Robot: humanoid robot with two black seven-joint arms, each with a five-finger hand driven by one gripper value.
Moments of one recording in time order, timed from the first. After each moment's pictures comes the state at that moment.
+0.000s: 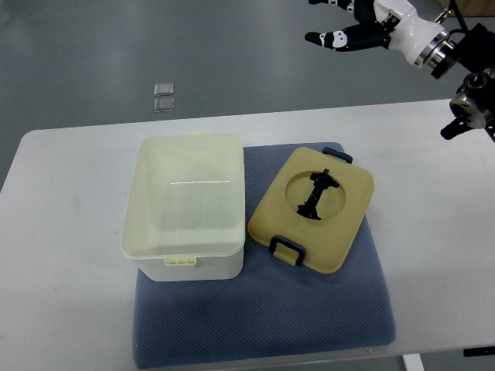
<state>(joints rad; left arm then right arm) -0.03 0.00 -0.04 -0.16 0.03 0.02 0.06 0.92 -0.42 0.82 0.95 -0.70 0.27 0.31</state>
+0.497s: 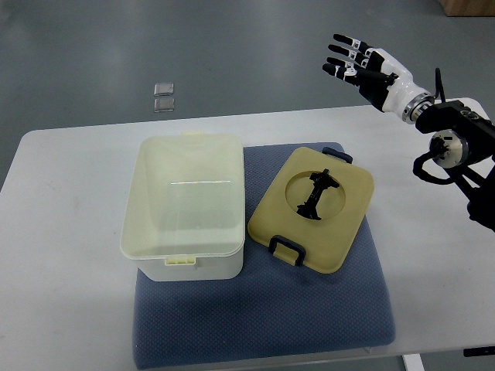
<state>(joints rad) -0.03 0.00 -0.04 -0.16 0.03 0.02 0.06 0.80 -0.33 0.83 0.85 -0.40 0.16 0.12</state>
